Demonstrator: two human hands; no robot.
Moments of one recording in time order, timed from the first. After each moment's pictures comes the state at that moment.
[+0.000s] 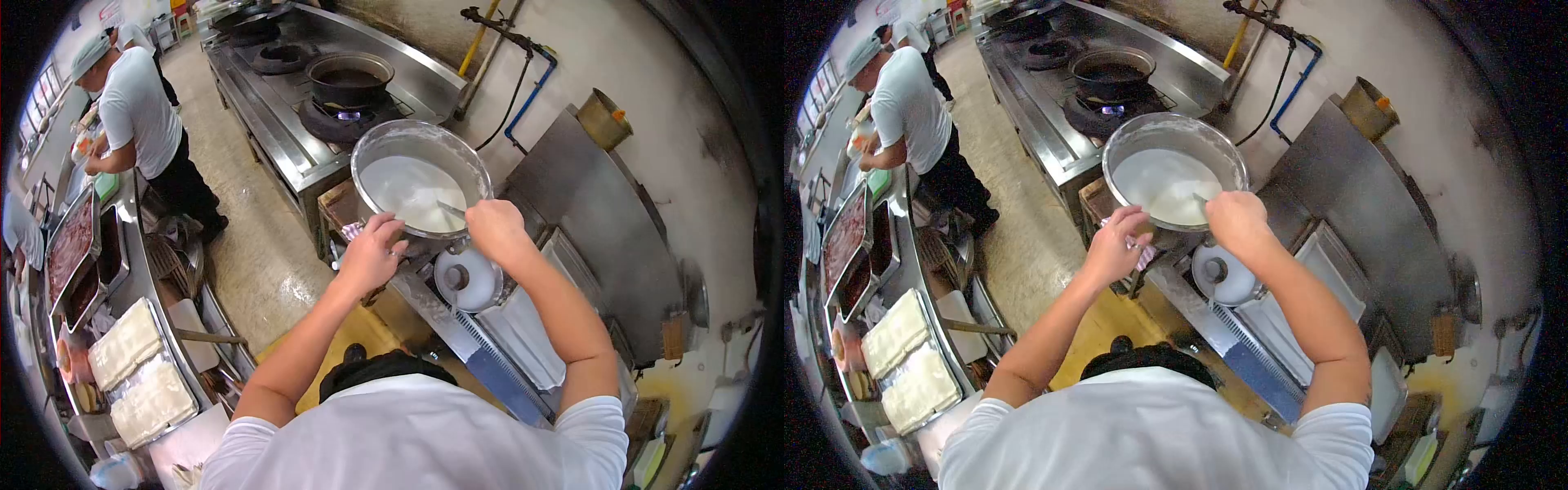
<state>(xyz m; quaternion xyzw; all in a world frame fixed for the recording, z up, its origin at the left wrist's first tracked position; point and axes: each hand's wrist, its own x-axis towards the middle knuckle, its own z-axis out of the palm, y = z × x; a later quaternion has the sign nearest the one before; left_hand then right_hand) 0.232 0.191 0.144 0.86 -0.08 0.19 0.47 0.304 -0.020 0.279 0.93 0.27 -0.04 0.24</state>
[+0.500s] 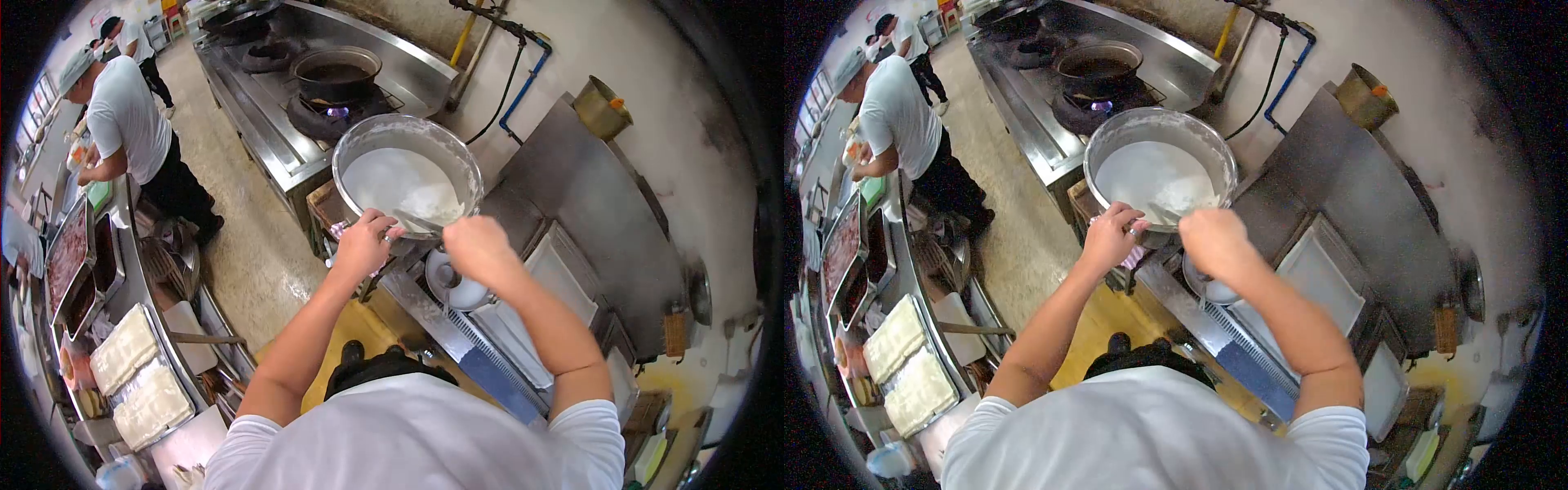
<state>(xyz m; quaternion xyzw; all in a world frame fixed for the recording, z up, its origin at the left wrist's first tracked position) 0.277 0.166 0.116 0.89 -0.05 0.18 0.41 0.286 -0.026 0.279 0.93 0.31 -0.10 0.16</state>
